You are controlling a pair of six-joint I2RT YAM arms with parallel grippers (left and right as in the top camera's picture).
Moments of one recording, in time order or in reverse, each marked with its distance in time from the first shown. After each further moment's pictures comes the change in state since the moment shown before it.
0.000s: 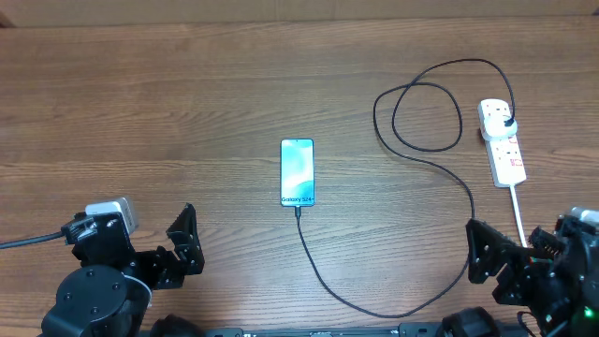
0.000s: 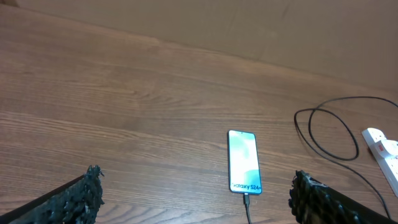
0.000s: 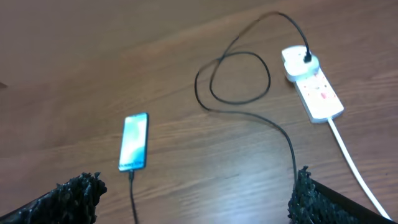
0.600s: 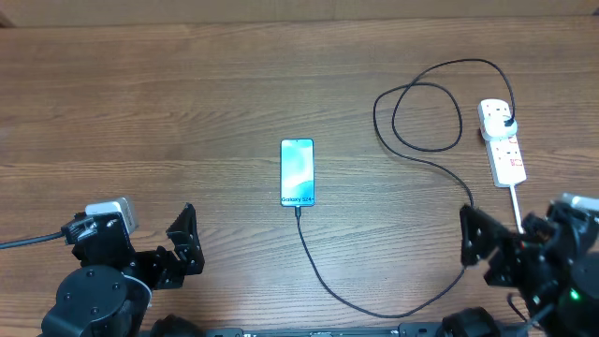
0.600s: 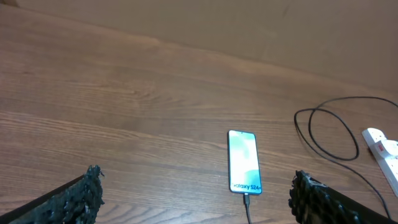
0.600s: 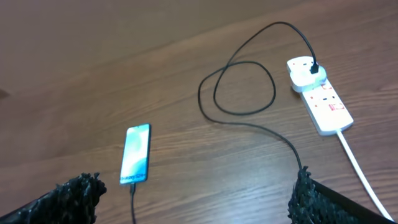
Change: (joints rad) left arm 0.000 0.000 0.000 0.000 0.000 0.000; right arm -0.014 -0.002 -0.088 0.136 0.003 -0.003
